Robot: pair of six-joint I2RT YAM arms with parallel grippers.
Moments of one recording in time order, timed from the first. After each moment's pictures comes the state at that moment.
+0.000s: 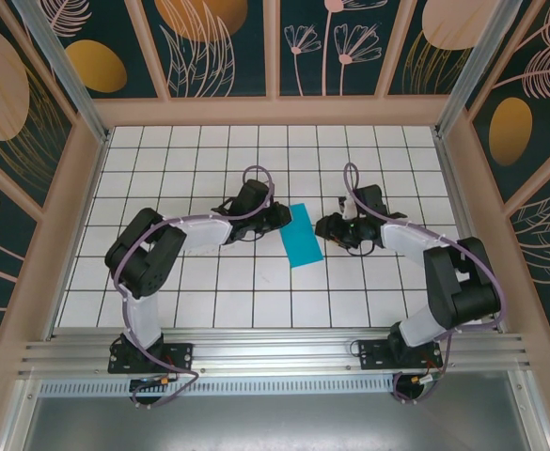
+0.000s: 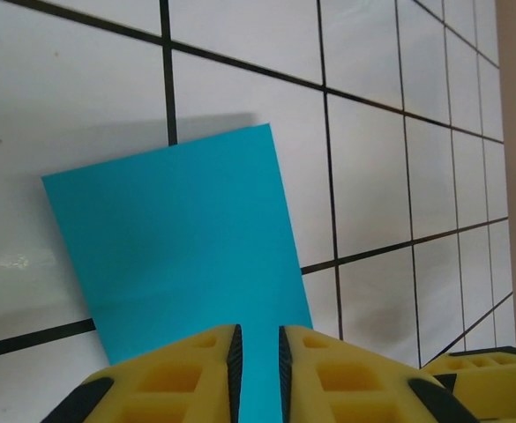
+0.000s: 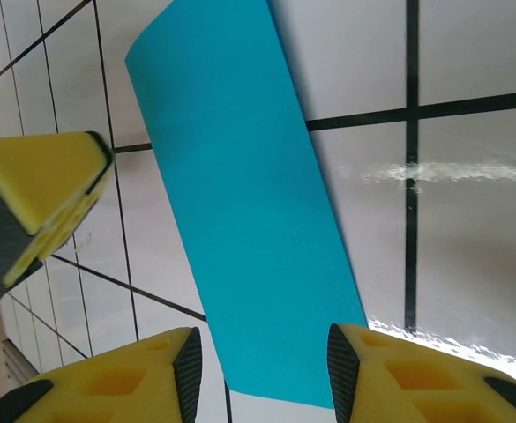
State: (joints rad) left arm -0.66 1.93 1.08 0.14 0.26 -0.90; right arm 0.31 1.54 0.76 -0.21 -0.56 0.59
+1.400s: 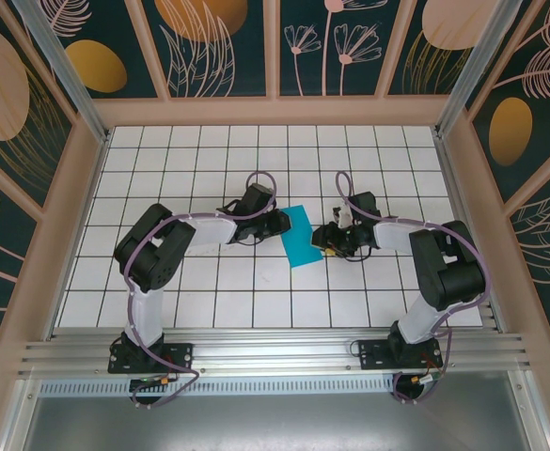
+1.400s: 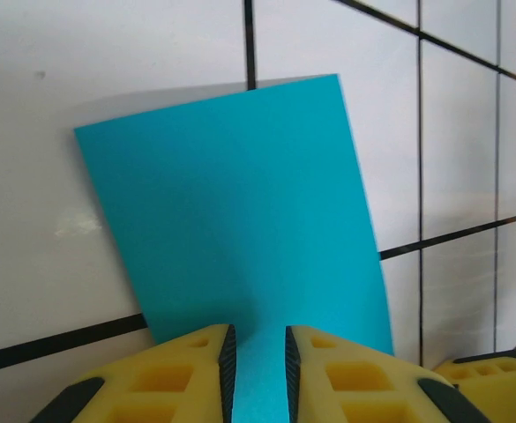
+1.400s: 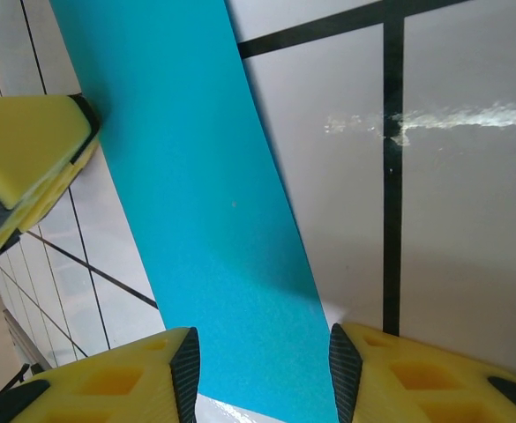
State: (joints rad) left arm -0.66 1.99 1.11 0.08 0.26 -0.86; right arm 0.31 1.66 0.74 -0.17 -0.63 0.57
